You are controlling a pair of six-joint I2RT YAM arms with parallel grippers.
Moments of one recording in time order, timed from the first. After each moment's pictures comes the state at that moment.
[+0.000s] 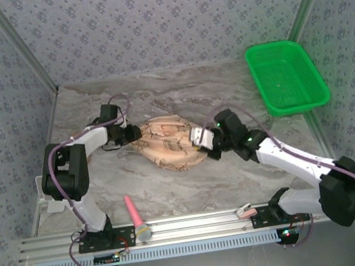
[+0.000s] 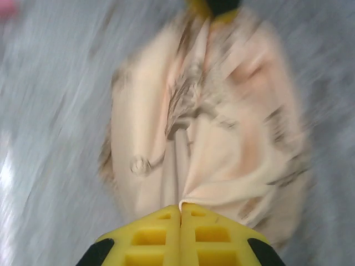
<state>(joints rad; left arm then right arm) -0.20 1.76 1.02 -0.36 0.37 -0.37 0.65 1.23 0.75 -0.31 -0.32 -0.69</state>
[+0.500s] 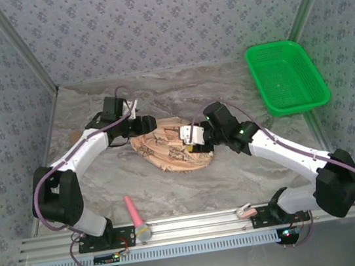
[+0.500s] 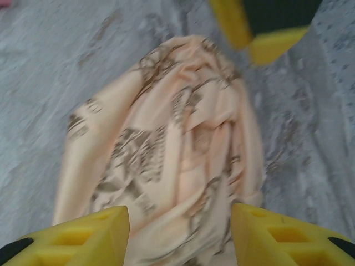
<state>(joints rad) -0.36 1.56 1.09 -0.41 0.48 -0.40 0.69 1.32 0.95 -0.31 -0.28 -0.80</state>
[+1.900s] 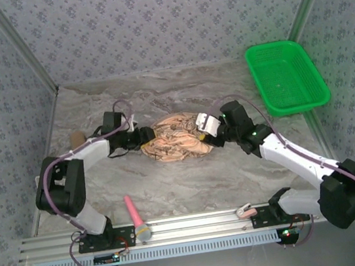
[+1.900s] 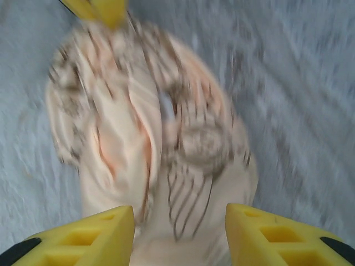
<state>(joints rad) -0.30 1.60 0.90 -0.19 0.66 -0.55 0.56 1.20 0.82 -0.23 -0.22 -0.63</state>
